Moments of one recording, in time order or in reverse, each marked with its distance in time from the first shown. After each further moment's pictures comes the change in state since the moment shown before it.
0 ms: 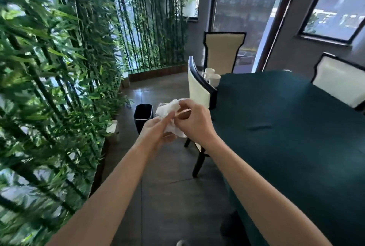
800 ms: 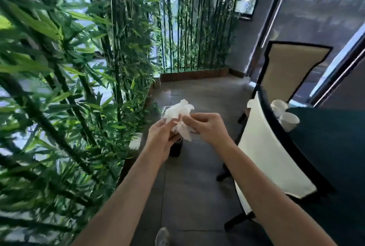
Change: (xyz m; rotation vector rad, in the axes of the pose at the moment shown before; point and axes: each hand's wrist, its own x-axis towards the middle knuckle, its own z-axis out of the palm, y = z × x) left_hand 0.397 0.103 -0.182 -0.289 0.264 -0.005; right_hand 0.394 0.076 0.236 0.293 -0.314 0.201
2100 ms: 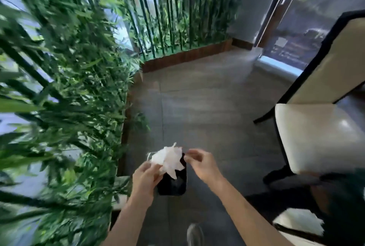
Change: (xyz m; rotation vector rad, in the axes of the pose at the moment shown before) left_hand 0.609 -0.039 -0.037 0.346 0.322 -0.368; right_hand 0.547 0.272 0.032 0.015 0.030 0.561
